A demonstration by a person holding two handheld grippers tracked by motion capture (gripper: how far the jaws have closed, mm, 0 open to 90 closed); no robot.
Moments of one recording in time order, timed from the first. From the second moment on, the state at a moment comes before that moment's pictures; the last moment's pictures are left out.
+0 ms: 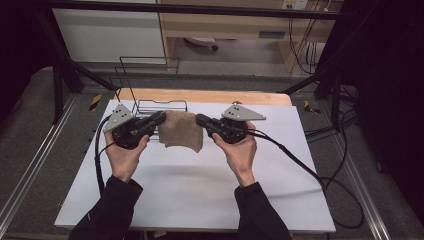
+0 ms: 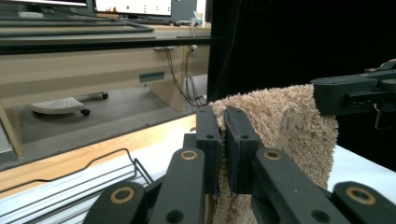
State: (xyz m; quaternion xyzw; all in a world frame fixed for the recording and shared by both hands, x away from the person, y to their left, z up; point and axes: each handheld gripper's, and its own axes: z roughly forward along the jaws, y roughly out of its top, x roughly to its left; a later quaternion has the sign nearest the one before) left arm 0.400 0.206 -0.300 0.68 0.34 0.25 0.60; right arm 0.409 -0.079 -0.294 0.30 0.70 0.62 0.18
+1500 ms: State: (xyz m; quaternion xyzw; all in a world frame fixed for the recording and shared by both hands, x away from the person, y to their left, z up) left arm 0.408 0.264 -0.234 0.60 0.34 0.32 0.65; right arm 0.442 -0.014 -0.220 0.25 0.69 0.65 0.21
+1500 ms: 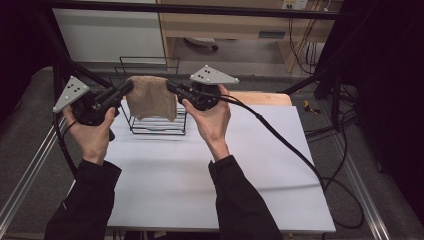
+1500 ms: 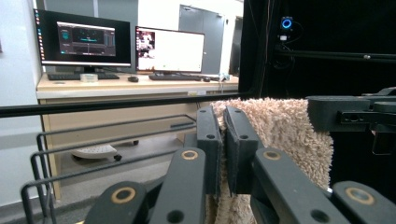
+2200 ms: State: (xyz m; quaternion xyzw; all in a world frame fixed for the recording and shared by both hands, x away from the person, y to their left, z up) left arm 0.427 0.277 -0.200 0.57 0.34 0.34 0.66; right arm 0.461 0.004 -0.181 0.24 0.67 0.67 0.22
